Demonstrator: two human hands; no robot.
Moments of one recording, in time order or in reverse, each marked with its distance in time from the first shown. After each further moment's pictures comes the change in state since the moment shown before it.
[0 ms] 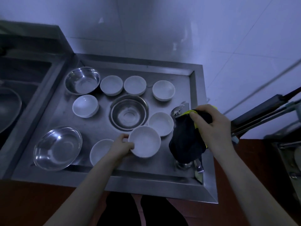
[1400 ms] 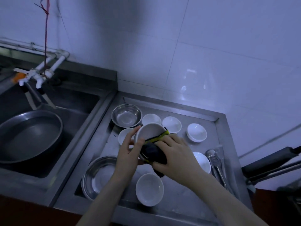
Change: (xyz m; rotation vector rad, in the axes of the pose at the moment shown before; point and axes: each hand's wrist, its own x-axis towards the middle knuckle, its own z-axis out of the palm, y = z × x) left_hand -0.071 0.076 -0.193 -0.493 0.000 0.591; right_hand -0.046 -0.178 0.203 -0.653 -0.440 -0.647
